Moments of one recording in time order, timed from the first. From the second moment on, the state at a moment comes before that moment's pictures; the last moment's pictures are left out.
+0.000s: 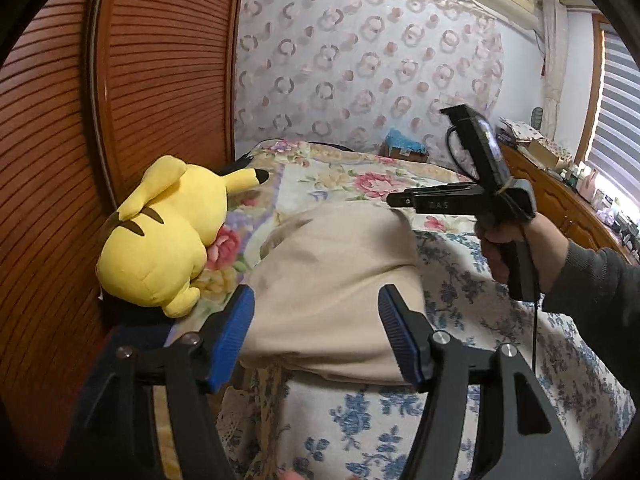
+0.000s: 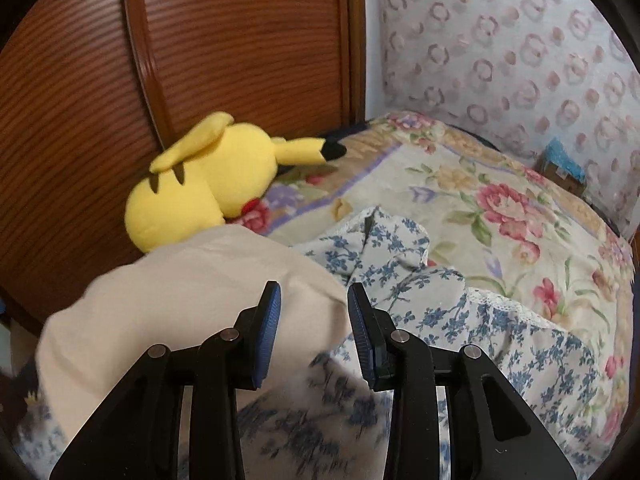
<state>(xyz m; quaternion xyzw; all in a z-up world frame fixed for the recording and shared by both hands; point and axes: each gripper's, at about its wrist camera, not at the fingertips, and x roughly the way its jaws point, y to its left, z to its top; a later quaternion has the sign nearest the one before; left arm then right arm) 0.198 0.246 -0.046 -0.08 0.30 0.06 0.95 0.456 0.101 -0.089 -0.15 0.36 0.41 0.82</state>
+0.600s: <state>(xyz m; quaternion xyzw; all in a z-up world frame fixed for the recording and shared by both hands) 0.171 0.138 -0.016 -0.03 0.28 0.02 0.96 0.305 -0.079 -0.019 -0.10 0.30 0.35 0.88</state>
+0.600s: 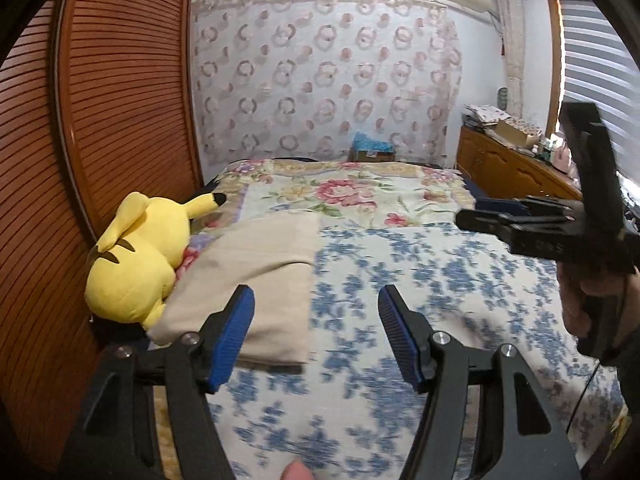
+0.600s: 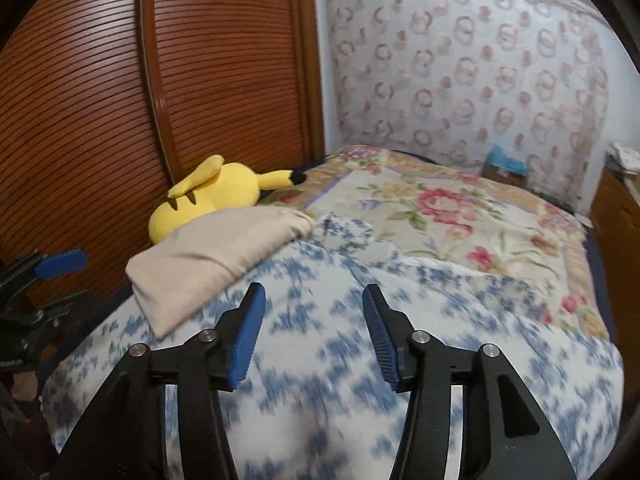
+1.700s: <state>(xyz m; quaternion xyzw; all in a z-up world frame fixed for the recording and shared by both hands) 0.085 0.022 0.036 -0.01 0.24 -0.04 0.97 0.127 -0.271 0.031 -0.02 0.22 0.17 0.96</state>
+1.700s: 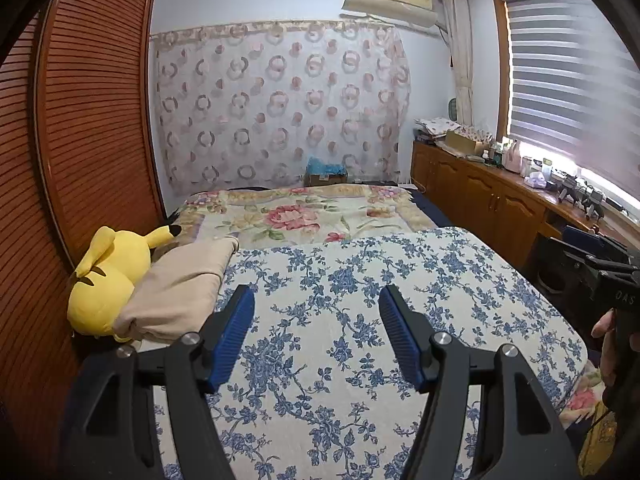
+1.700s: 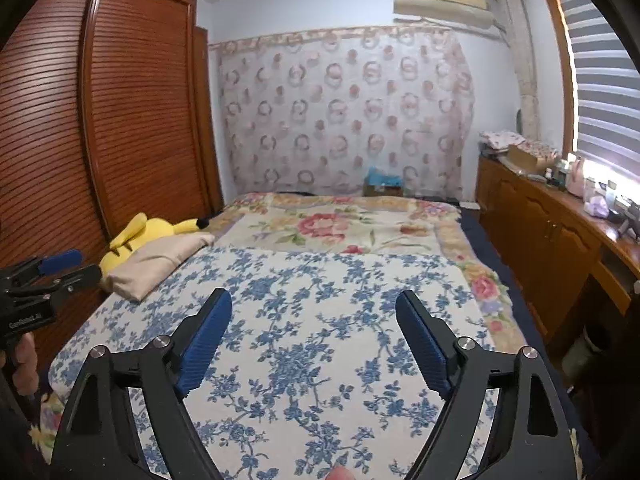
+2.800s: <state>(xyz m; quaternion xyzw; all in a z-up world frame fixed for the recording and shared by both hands) 0.073 0.015 0.045 -0.01 0.22 -0.03 0.97 0.117 -0.286 0.034 -0.02 0.21 0.15 0.97</state>
